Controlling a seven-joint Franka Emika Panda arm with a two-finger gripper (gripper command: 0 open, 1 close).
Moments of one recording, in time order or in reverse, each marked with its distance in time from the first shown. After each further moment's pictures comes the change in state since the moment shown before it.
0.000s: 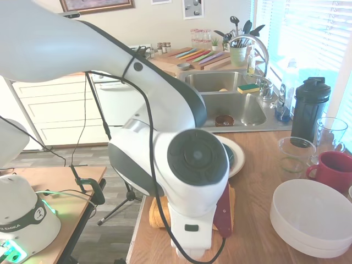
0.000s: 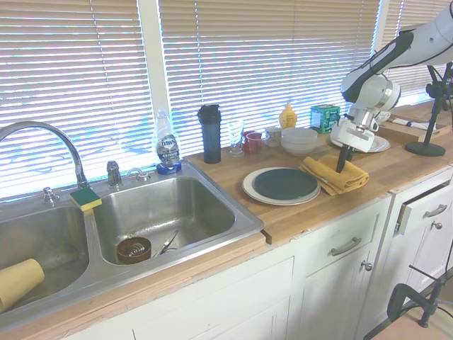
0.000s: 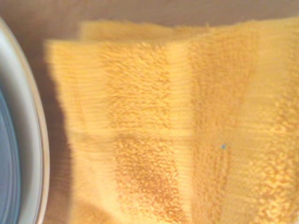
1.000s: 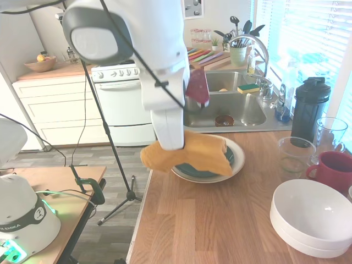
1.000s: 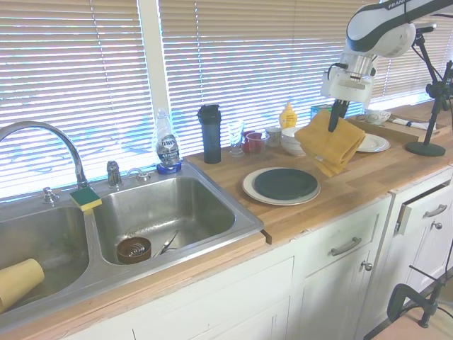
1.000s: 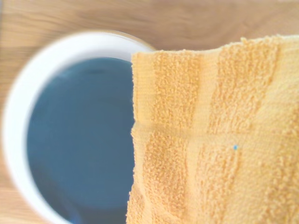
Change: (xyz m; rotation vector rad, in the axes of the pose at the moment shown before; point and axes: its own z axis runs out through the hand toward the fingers) arm -0.164 -0.095 -0.115 -0.037 0.210 -0.119
